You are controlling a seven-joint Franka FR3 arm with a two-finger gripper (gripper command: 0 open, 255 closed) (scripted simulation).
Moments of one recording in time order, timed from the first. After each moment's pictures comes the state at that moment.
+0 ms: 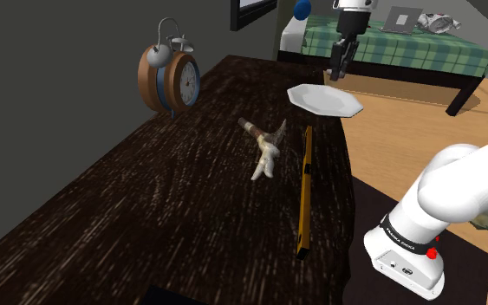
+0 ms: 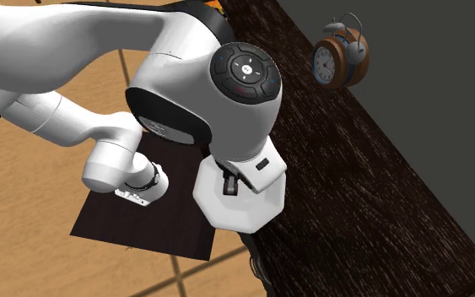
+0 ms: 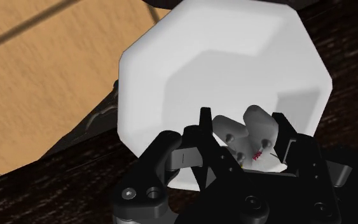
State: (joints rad) arm -0.01 -0.50 -0.13 -2.07 0.00 1.50 -0.21
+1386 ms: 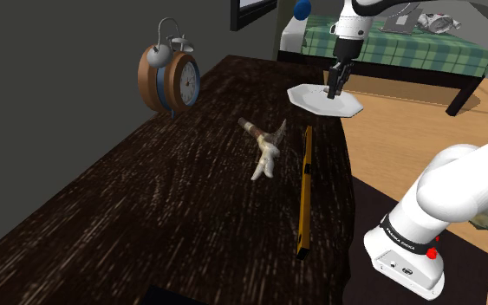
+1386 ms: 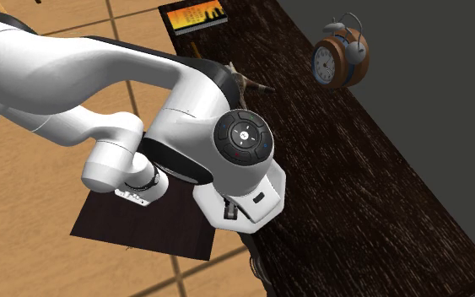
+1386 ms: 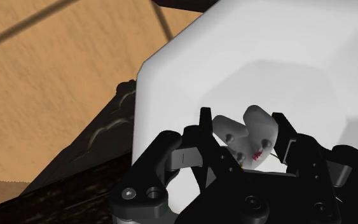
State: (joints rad) arm -0.03 -0.49 -0.19 -2.24 -0.03 1.67 -0.28
